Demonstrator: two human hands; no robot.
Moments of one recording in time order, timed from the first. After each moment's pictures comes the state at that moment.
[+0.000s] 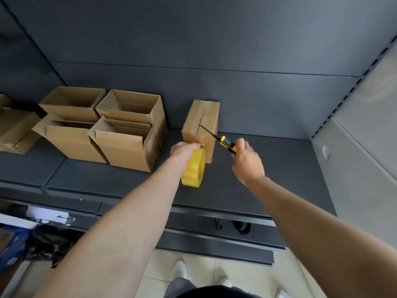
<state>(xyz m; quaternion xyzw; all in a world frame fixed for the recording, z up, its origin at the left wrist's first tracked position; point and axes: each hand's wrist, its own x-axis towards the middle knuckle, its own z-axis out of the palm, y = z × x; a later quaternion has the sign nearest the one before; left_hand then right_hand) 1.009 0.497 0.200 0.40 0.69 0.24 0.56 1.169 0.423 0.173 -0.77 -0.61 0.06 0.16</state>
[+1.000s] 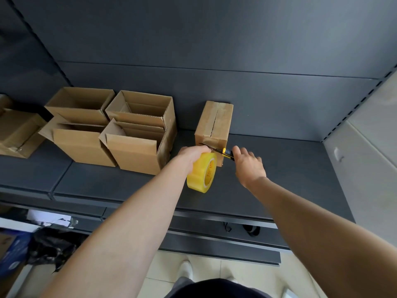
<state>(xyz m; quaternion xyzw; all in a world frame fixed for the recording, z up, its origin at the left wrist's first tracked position) 0.981 0.517 0.200 0.38 0.69 0.15 0.60 1.135 0.446 0.163 -0.77 -0.63 0.06 -0.03</state>
